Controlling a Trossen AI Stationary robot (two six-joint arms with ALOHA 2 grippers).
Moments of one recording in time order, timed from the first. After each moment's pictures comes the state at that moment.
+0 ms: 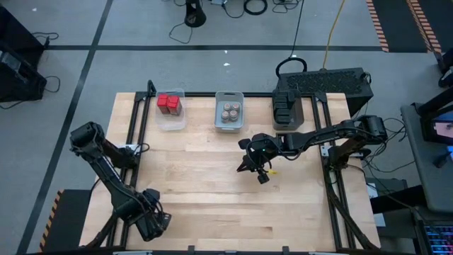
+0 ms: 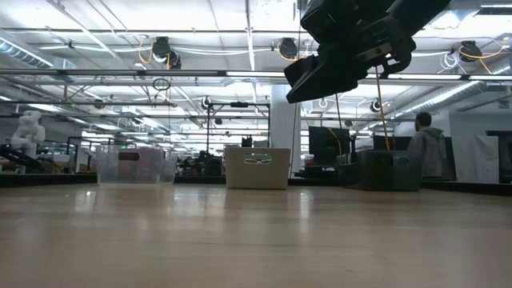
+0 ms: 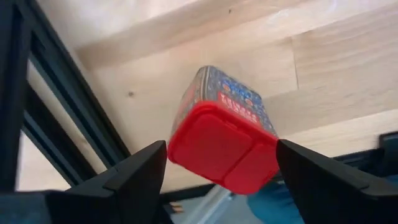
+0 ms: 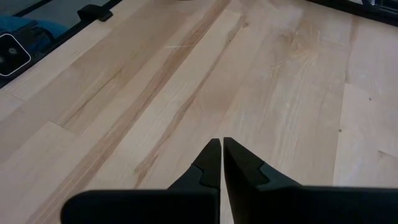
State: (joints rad) left arm -0.92 1.57 1.15 -1.06 0.17 -2.20; right arm 0.02 1.55 0.86 0.05 -0.32 -0.30
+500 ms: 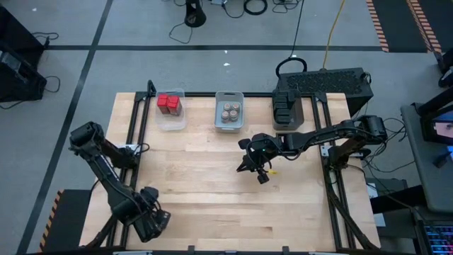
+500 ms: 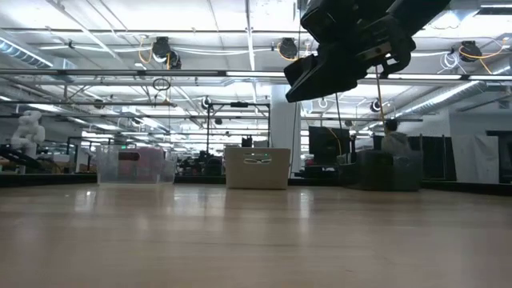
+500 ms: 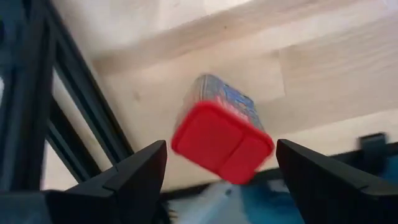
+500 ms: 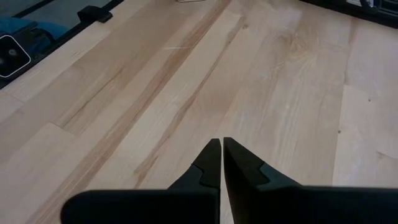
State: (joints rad) left arm -0.92 1.57 1.24 -1.17 0.12 -2.19; right arm 0.02 1.55 0.86 0.06 -0.32 -0.30
